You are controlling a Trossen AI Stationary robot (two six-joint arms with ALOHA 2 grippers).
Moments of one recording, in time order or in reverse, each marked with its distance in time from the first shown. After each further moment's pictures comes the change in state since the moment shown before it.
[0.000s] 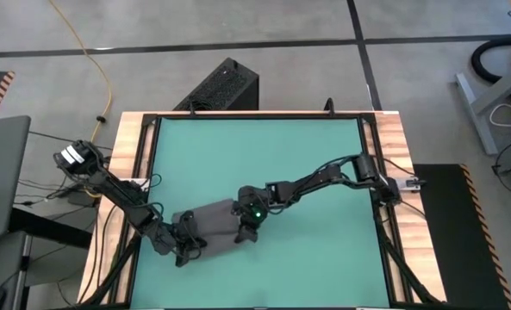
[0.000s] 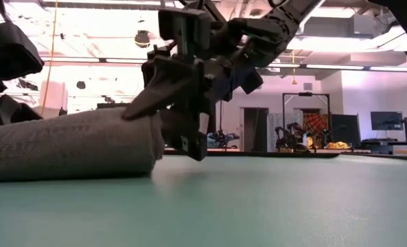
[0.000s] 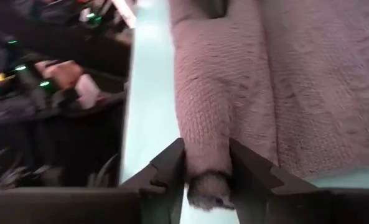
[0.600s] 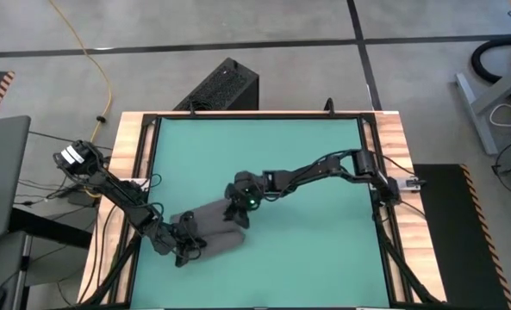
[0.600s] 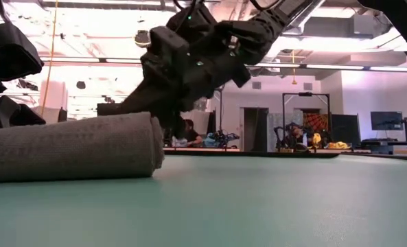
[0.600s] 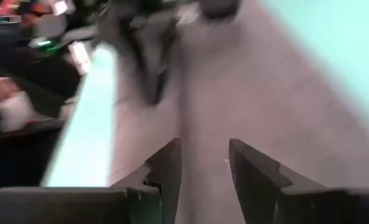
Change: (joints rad) left arm 0.000 0.004 -0.001 -0.003 0.011 0.003; right arm -0.083 -0.001 0.067 -0.031 0.181 -0.285
